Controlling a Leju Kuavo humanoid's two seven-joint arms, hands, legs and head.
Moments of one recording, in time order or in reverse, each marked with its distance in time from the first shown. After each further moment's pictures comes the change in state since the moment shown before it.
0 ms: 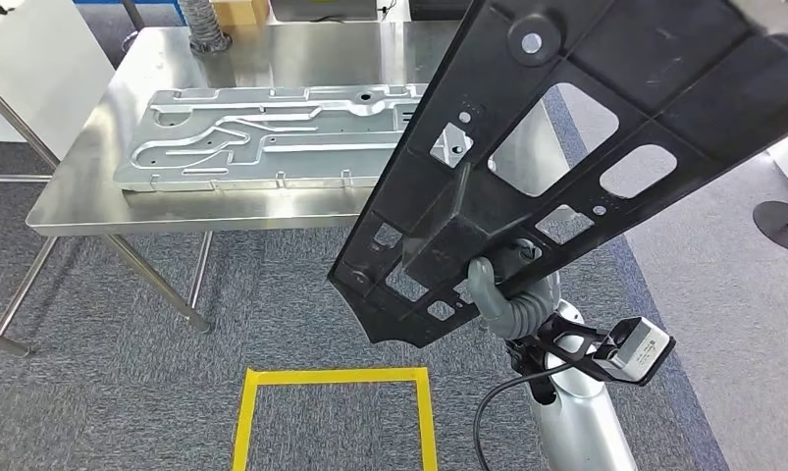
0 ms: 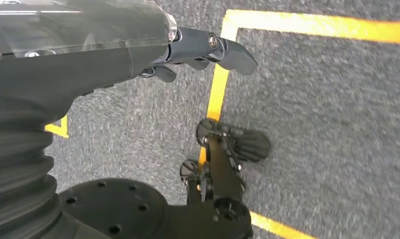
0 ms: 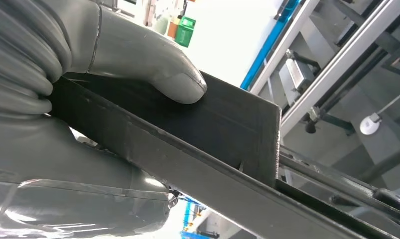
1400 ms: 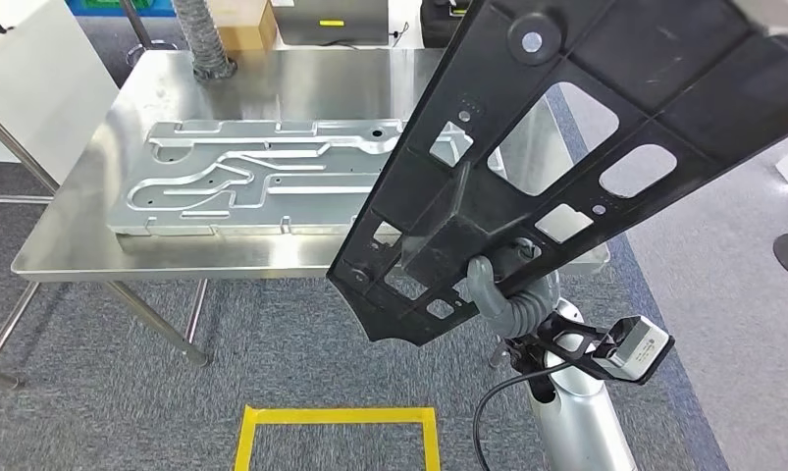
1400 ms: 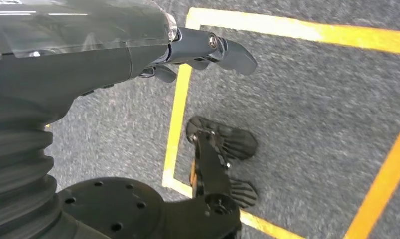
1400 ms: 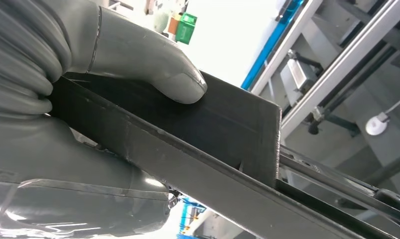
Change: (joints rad) left arm 0.005 -0.004 0.000 0.000 0.009 -0.003 0.000; right arm -0.008 0.001 -0.003 0.009 0.003 0.002 -0.001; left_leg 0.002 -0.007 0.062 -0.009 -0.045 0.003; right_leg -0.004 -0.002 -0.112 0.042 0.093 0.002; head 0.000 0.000
